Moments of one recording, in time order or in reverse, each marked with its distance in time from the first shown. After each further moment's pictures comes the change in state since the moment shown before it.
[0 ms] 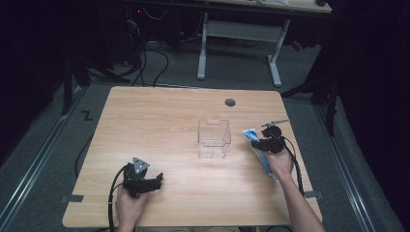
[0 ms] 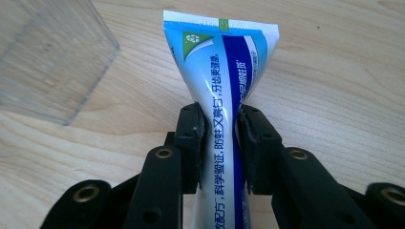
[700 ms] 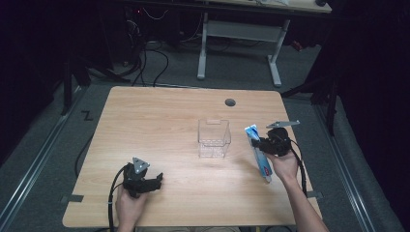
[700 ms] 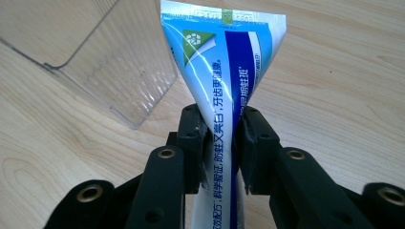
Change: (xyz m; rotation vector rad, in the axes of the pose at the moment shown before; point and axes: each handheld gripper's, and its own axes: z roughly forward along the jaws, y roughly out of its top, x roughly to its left) left arm 0.000 0.000 0.000 0.000 0.000 0.000; right arm 0.018 -0.004 -0.044 -0.133 0.076 -0.069
